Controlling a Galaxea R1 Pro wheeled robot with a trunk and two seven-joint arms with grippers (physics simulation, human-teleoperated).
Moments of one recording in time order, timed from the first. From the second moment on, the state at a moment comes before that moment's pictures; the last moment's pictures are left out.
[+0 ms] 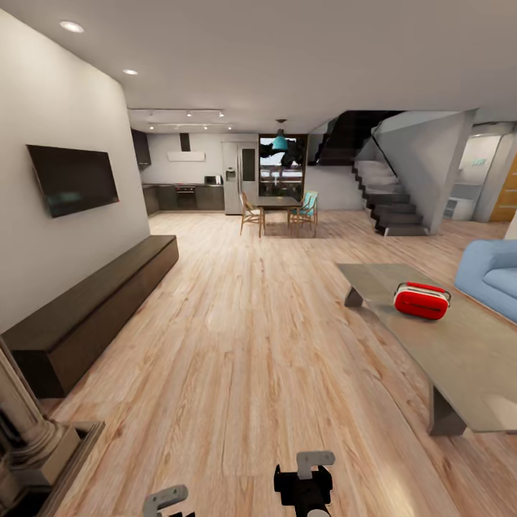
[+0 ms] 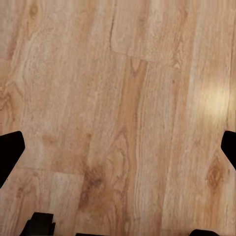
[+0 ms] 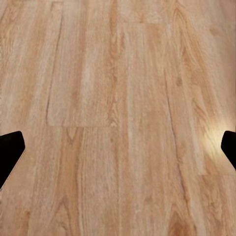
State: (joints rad) left arm 0.04 -0.07 0.02 -1.16 0.23 0.52 0.08; right arm -0.08 0.15 0.39 -1.10 -0.13 0.30 -0.43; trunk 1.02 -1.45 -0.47
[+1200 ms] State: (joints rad) left arm 0.04 -0.07 0.03 -1.16 0.23 0.52 0.08; right arm -0.08 0.15 0.43 -1.10 -0.13 0.30 -0.43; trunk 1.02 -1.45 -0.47
